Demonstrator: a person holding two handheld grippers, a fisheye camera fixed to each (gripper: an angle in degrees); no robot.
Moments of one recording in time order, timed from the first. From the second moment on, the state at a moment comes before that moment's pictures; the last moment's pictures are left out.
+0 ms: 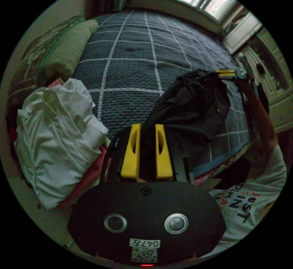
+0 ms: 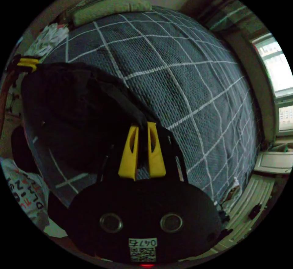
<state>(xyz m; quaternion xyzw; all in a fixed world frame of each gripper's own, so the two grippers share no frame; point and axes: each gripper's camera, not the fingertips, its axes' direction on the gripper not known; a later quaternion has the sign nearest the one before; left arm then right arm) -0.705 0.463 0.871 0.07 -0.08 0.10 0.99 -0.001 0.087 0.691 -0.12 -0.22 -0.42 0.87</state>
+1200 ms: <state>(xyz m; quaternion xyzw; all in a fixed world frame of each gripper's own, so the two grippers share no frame) -0.663 0.373 0.934 0.11 -0.21 0.10 0.97 0.003 0.073 0.833 -0.08 -0.33 -0.24 0.91</state>
